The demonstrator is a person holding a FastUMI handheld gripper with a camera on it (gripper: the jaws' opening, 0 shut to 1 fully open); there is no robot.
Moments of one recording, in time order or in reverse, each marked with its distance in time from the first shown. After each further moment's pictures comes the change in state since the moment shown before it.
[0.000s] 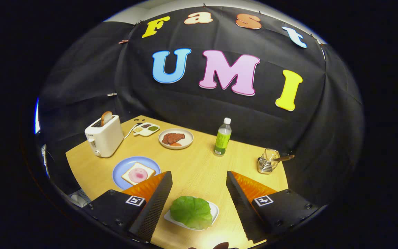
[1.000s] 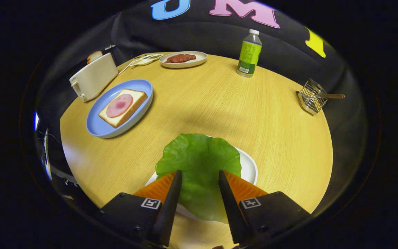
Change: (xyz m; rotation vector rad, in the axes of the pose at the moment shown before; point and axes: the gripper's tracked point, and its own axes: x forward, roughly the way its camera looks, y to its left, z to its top) arm 0.089 0.024 -0.206 0.006 0.515 0.137
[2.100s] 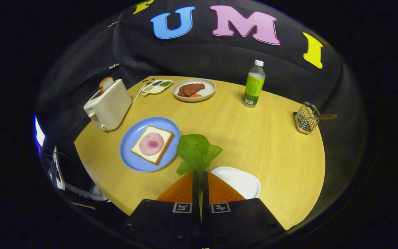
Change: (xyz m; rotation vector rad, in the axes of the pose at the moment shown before) arm -0.081 0.071 0.106 0.064 -0.163 0.045
